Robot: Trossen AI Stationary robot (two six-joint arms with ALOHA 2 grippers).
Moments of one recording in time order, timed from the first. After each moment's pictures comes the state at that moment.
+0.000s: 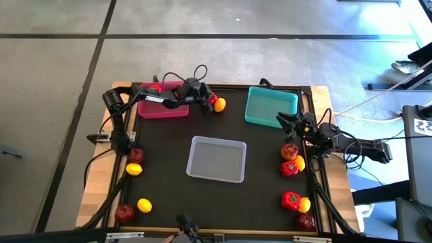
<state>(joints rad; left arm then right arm) 0.61 1.87 0.94 0.39 -0.01 0.22 -0.10 0.02 0.01 0.16 0.43 0.26</state>
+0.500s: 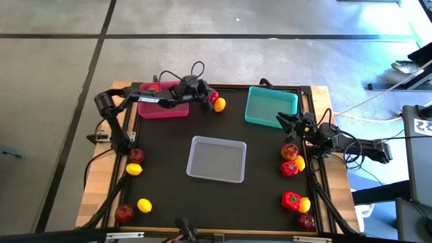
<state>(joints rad) 0.58 1.76 0.93 0.36 -0.03 0.17 -0.10 0.02 0.01 0.15 0.43 0.26</state>
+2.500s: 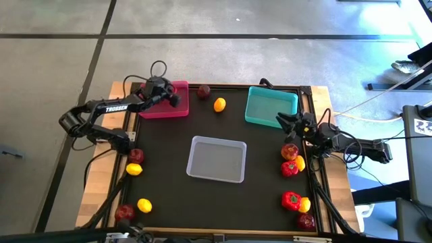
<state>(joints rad) 0.86 1.31 0.52 0.17 -0.28 0.00 -0.10 0.02 0.01 0.14 0.43 0.26</state>
